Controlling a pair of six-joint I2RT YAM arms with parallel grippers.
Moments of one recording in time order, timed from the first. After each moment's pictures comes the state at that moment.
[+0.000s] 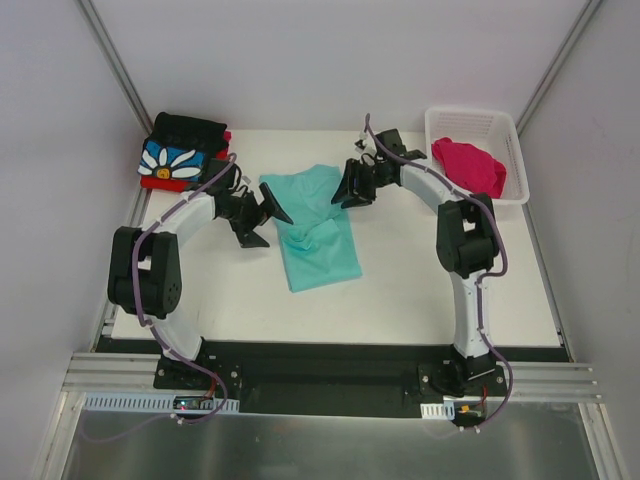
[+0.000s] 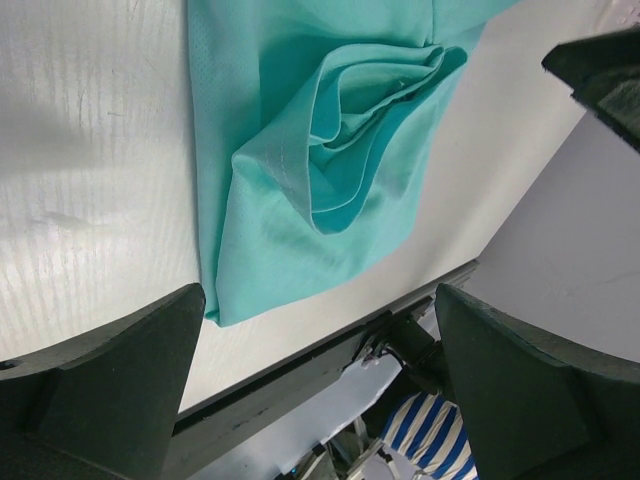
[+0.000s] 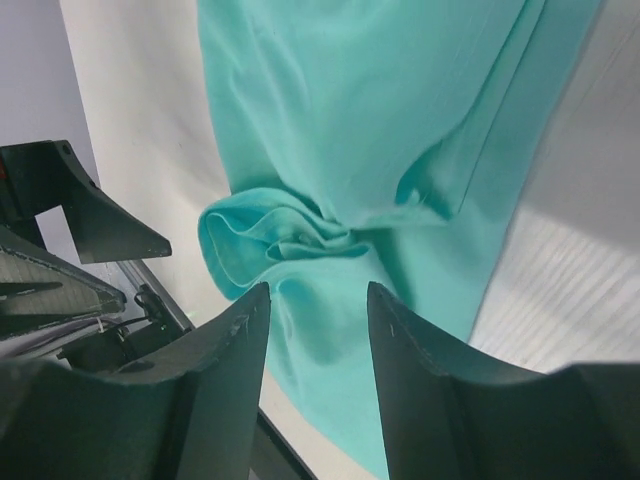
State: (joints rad) left arm -0.16 1.70 1.16 -0.57 0.63 -0.77; right arm 0.38 2.17 1.76 -0.58 -0.66 0.45
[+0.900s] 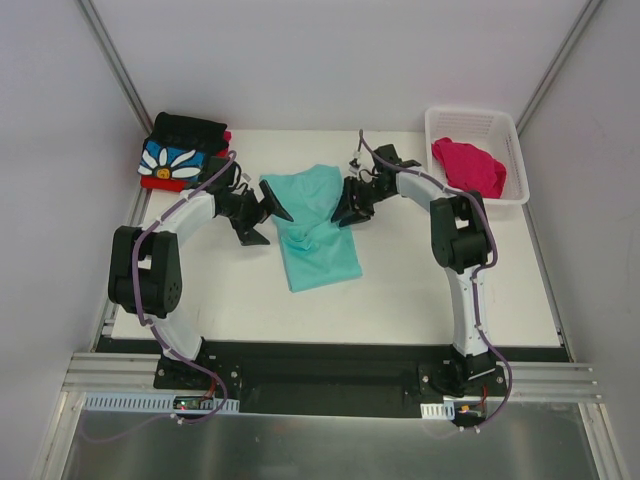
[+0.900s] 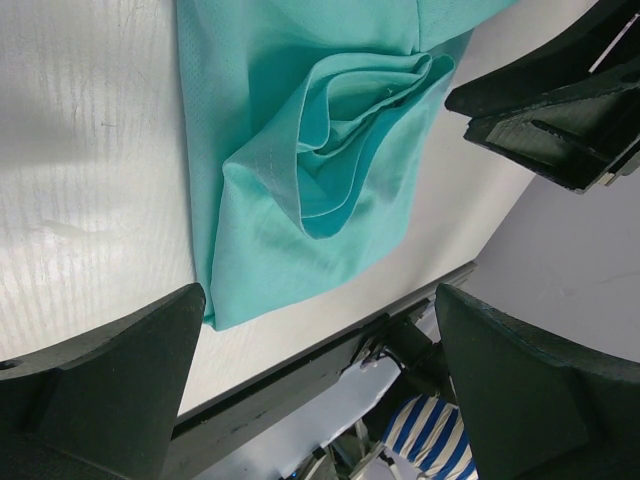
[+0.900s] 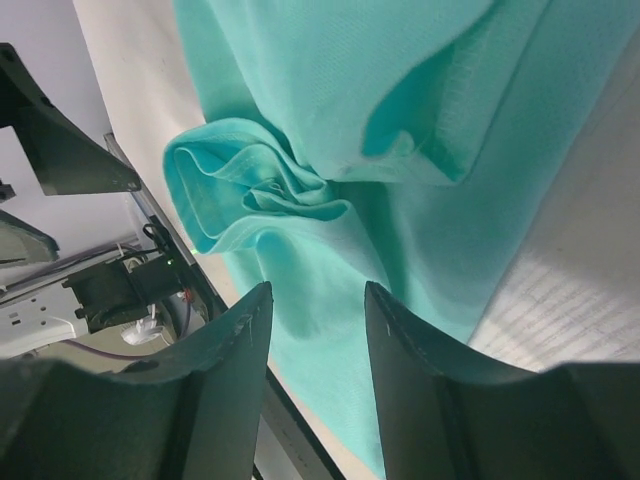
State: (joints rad) left arm -0.16 1.71 1.18 -0.57 0.63 -0.77; right arm 0.36 2.30 1.78 -0.66 -0.84 0.34
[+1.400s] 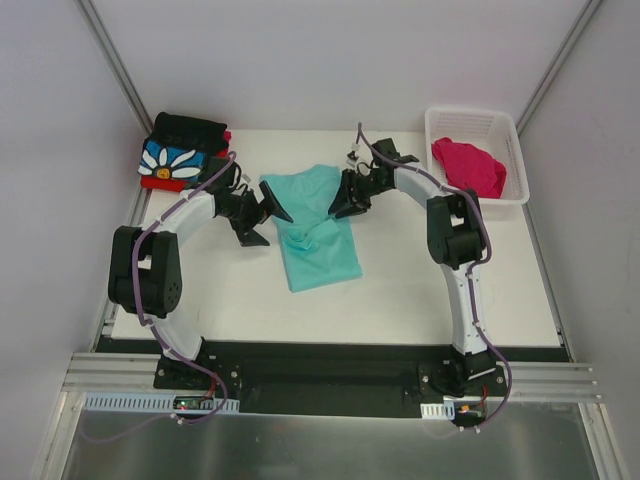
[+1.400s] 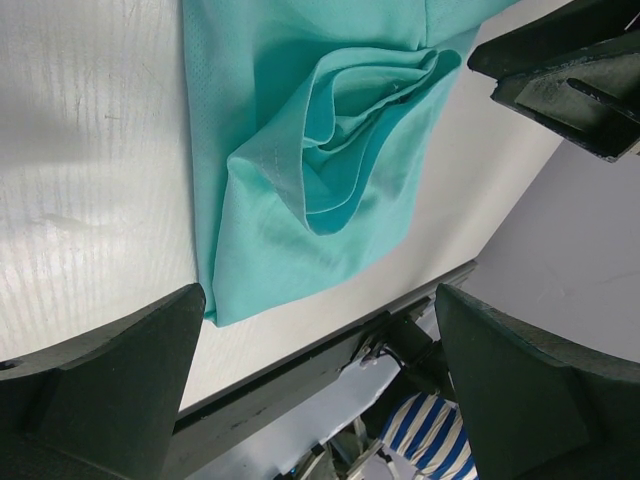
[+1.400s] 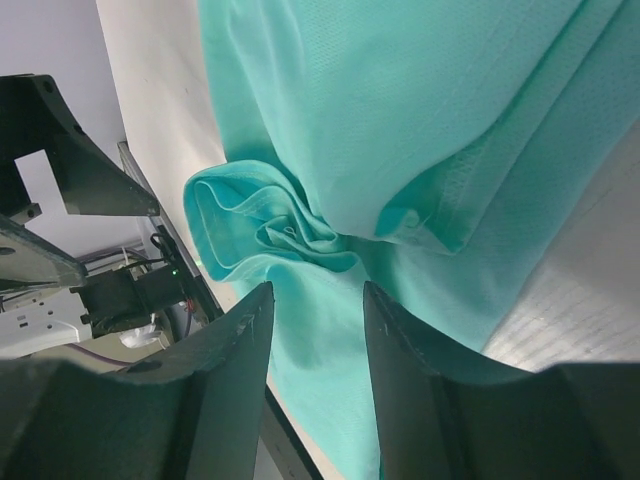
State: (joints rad) left arm -0.16 1.71 1.18 -0.58 0.63 -0.77; right arm 0.35 2.37 1.91 -0.65 -0.88 0.34
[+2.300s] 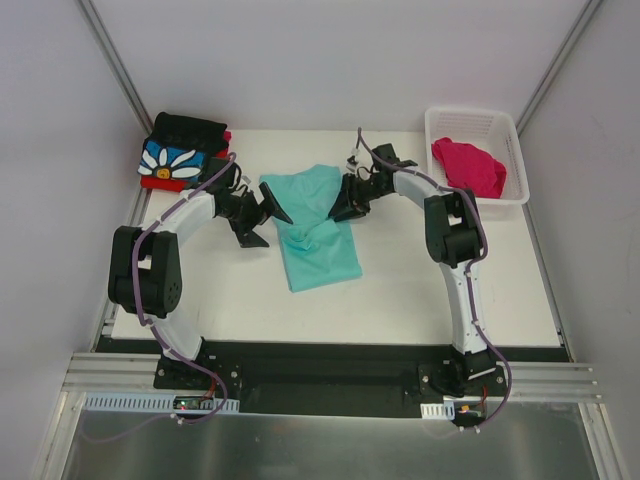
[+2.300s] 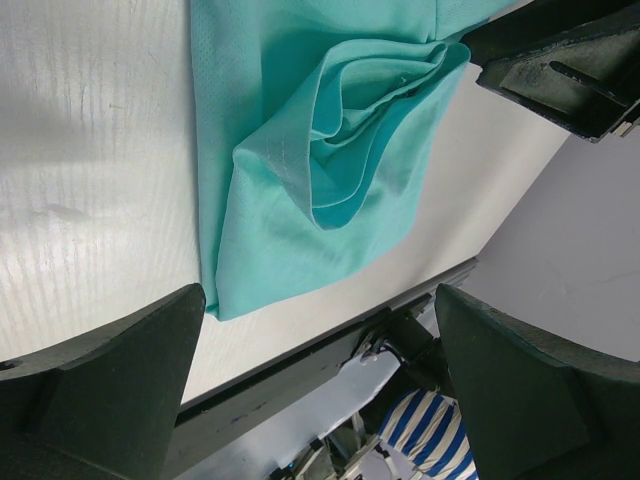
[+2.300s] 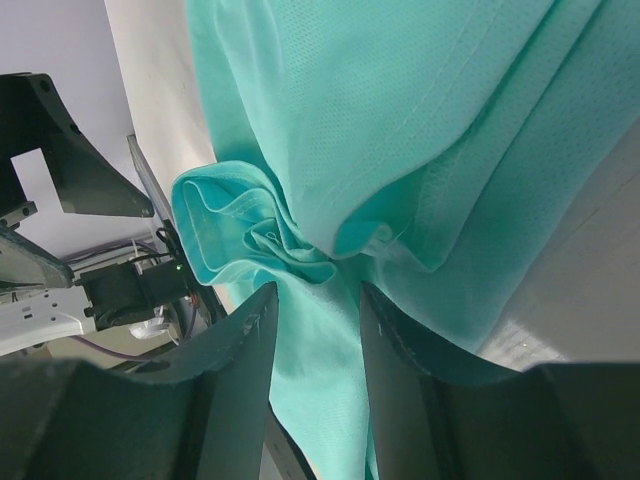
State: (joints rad) left arm -0.16 1.71 1.18 -0.60 0.63 -0.77; right arm 0.34 2.40 1.89 -0.61 -0.93 0.34
